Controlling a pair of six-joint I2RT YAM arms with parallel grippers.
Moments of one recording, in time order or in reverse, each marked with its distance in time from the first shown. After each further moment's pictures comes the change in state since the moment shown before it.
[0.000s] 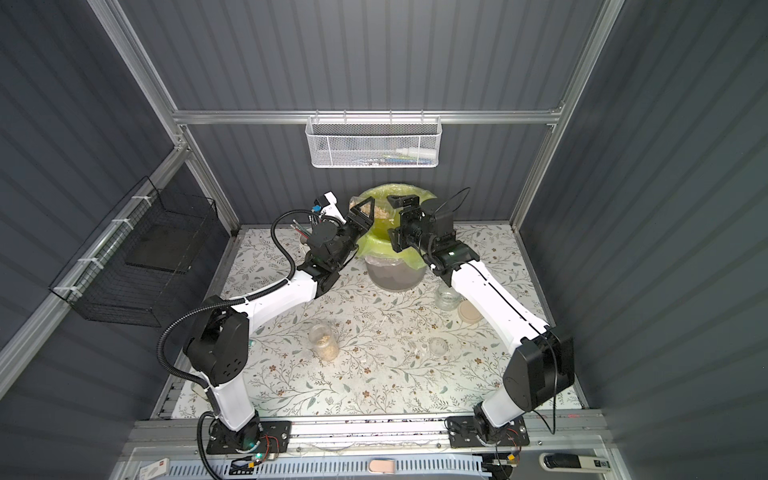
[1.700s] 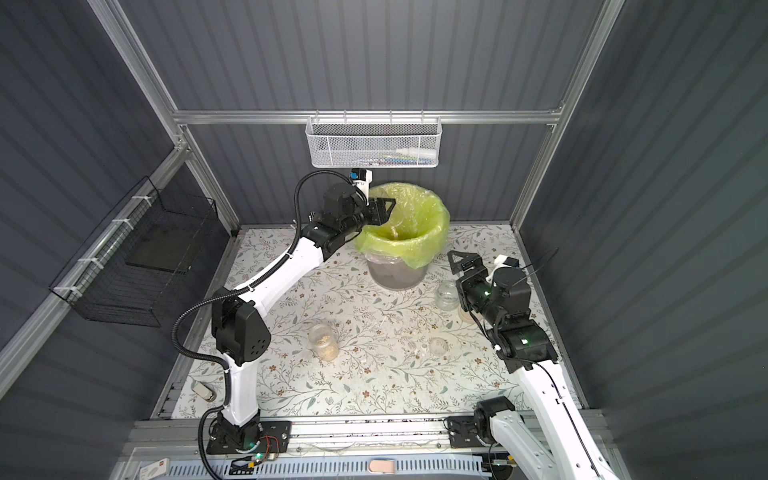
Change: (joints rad) left arm 0.033 0.200 0.618 -0.821 0.257 0.599; right arm -0.252 -0.754 -0.561 -0.294 0.006 -0.390
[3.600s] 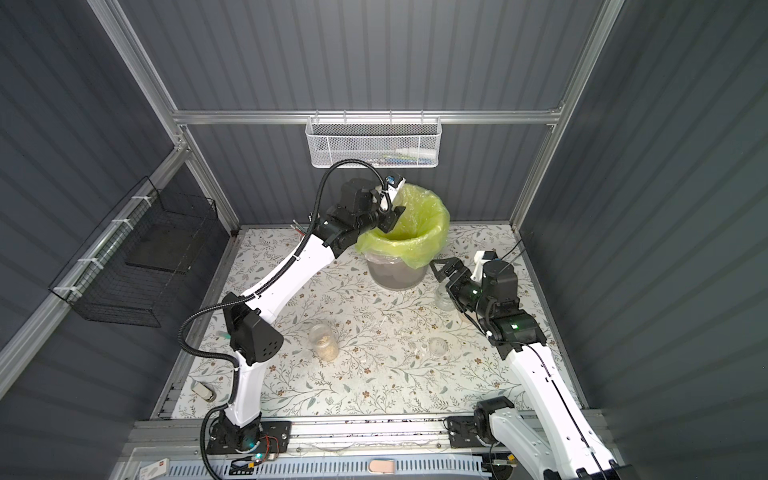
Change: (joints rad) left arm -0.113 0.090 0.288 -0.277 -0.189 0.582; right arm -0.002 0.107 0.008 -0.001 -0.190 -0.224
